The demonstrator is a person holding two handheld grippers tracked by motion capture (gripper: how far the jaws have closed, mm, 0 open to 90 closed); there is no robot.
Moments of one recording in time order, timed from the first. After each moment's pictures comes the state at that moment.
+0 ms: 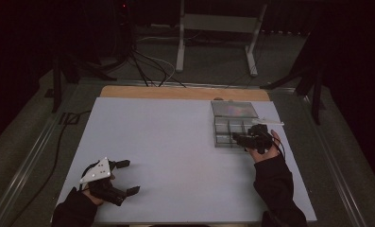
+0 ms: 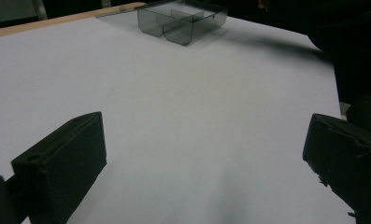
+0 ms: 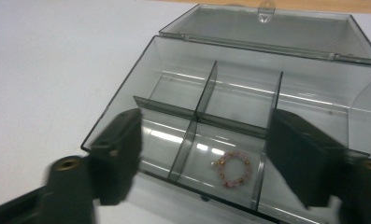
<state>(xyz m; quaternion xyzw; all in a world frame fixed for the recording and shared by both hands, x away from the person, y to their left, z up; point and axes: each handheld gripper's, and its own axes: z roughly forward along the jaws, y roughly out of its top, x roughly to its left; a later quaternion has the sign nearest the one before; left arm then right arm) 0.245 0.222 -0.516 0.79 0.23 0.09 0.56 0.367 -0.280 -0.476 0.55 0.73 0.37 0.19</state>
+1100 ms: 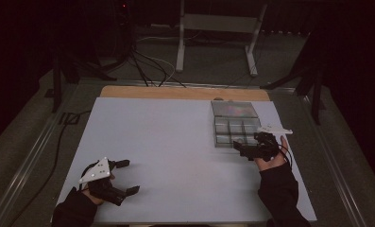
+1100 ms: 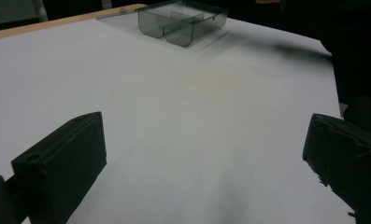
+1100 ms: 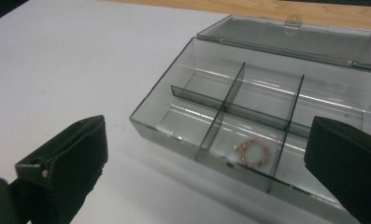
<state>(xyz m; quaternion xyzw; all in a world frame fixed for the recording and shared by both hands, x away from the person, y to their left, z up) 0.245 0.223 -0.515 0.79 0.23 0.09 0.56 0.334 -0.289 -0.466 0.49 0.74 0.41 0.18</state>
